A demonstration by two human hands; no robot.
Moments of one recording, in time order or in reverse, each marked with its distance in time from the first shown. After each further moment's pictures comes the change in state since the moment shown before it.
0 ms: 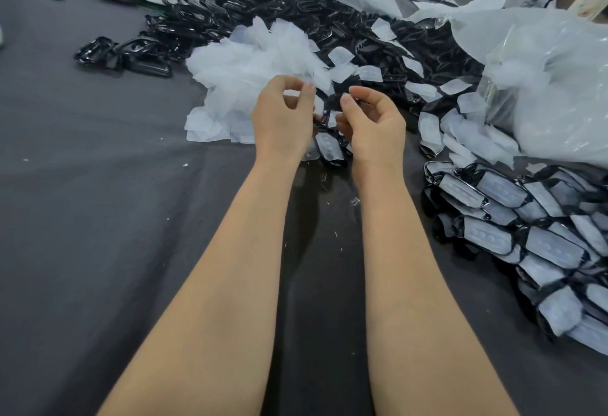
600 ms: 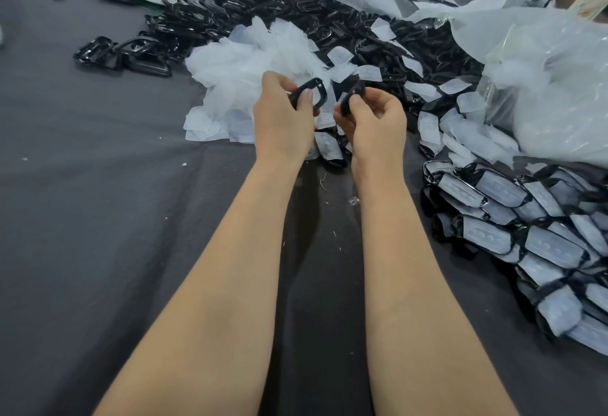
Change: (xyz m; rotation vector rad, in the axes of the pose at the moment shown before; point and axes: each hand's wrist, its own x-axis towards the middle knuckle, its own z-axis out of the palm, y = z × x) left_hand 0.000 -0.001 0.000 0.076 -0.004 0.026; right_hand 0.003 -0.004 0.003 0.132 0.060 0.051
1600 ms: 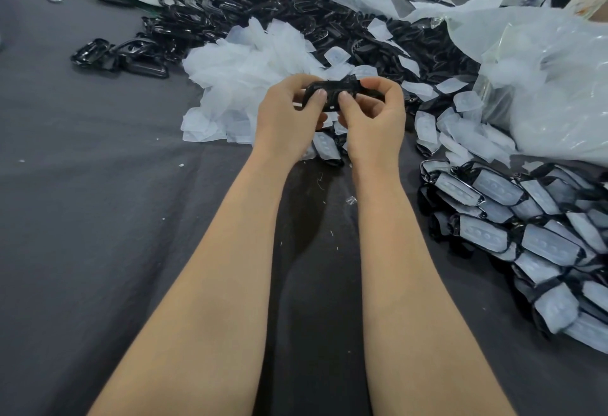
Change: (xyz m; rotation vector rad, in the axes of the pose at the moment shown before) left_hand -0.002 0.005 -0.003 -0.063 -0.185 0.072; right_hand -0.004 0.001 -0.004 -0.351 0.006 -0.190
